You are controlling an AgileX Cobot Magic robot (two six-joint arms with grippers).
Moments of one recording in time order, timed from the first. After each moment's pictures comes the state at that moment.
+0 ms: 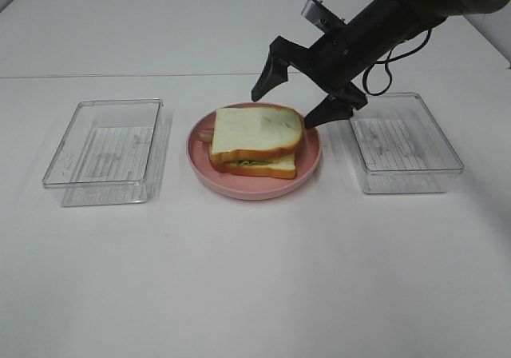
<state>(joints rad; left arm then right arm) 0.11 -0.01 -0.52 -0.08 1.08 0.05 0.23 2.24 -1.70 0.67 0.88 -0.23</state>
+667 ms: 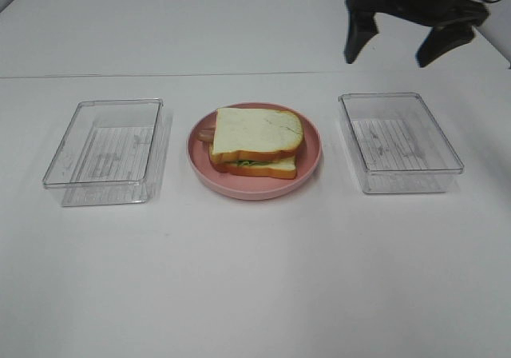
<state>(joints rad) 0.11 -0.01 -0.52 -0.08 1.08 0.05 0.17 1.95 -1.70 0.08 1.04 0.04</state>
